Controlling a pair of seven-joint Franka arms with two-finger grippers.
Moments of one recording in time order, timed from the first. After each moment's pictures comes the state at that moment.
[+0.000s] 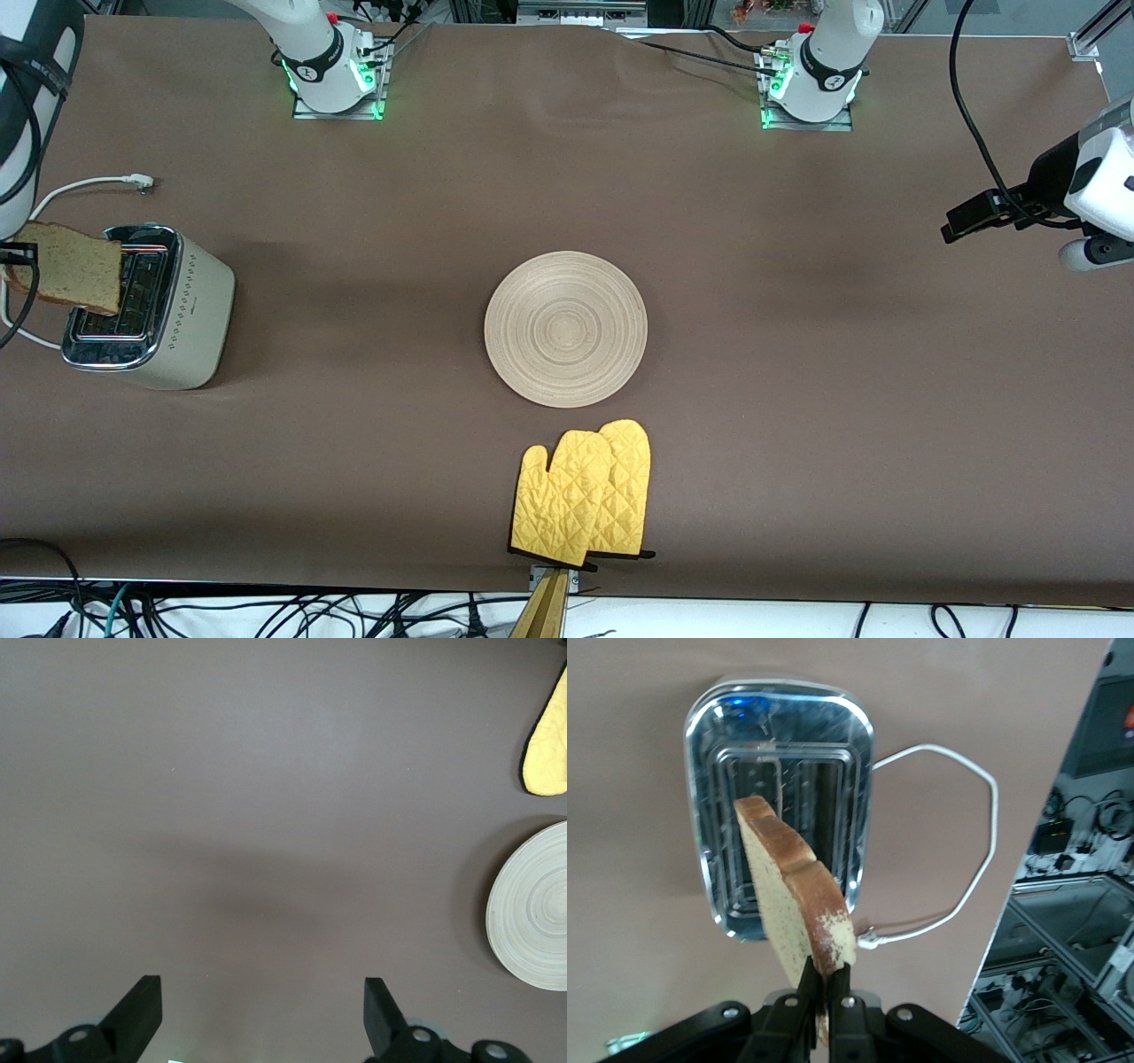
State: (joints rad) left arm 0.03 0.05 -0.04 -1.58 -0.04 1.53 -0.25; right arm 0.39 0.53 -0.77 -1.25 -0.07 1.41 -0.37
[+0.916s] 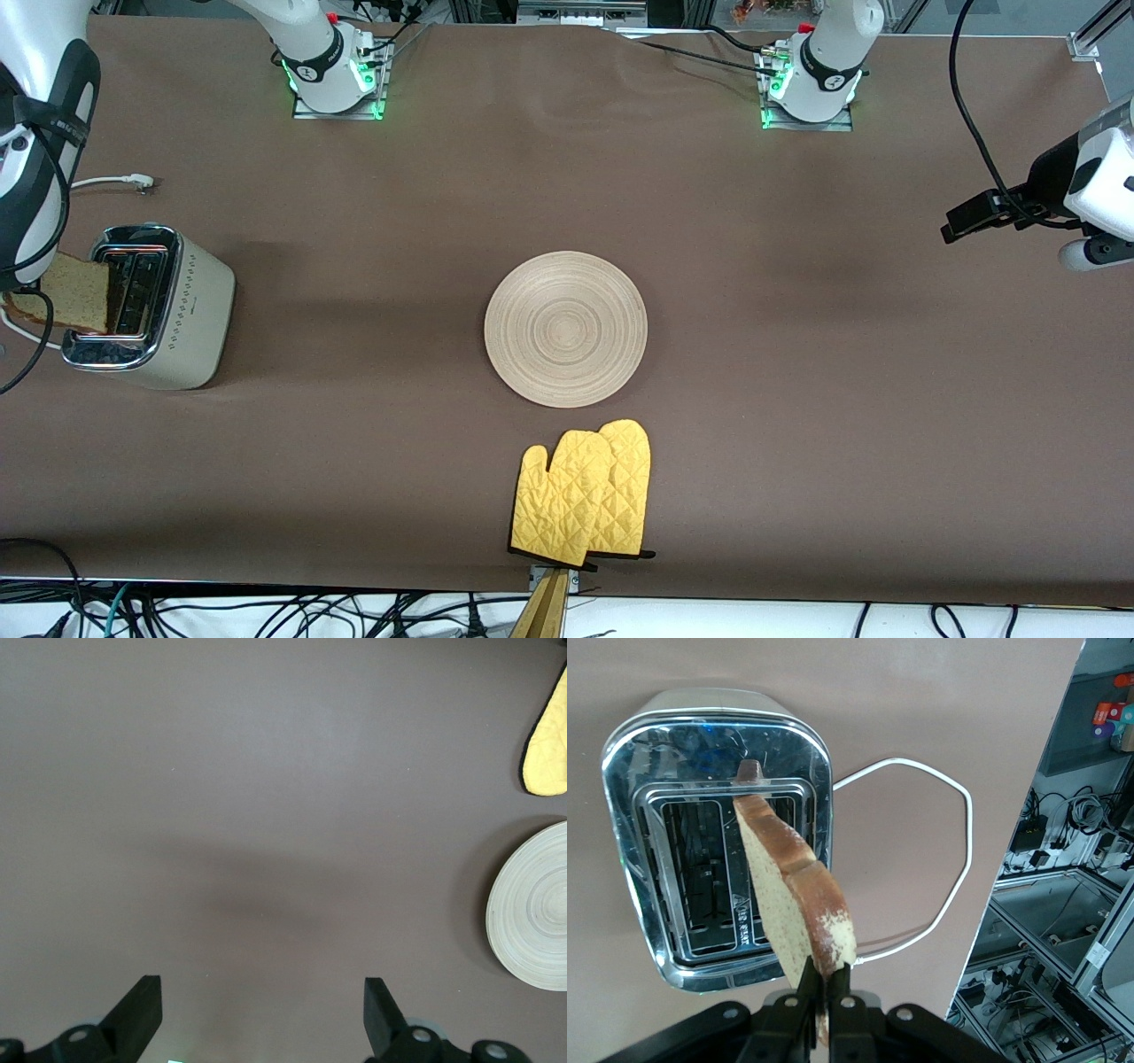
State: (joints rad) left arm 0.03 0.05 -0.04 -1.58 -0.04 1.53 -0.25; right arm 0.35 0.62 -0.77 -1.25 -0.07 1.49 -0.36
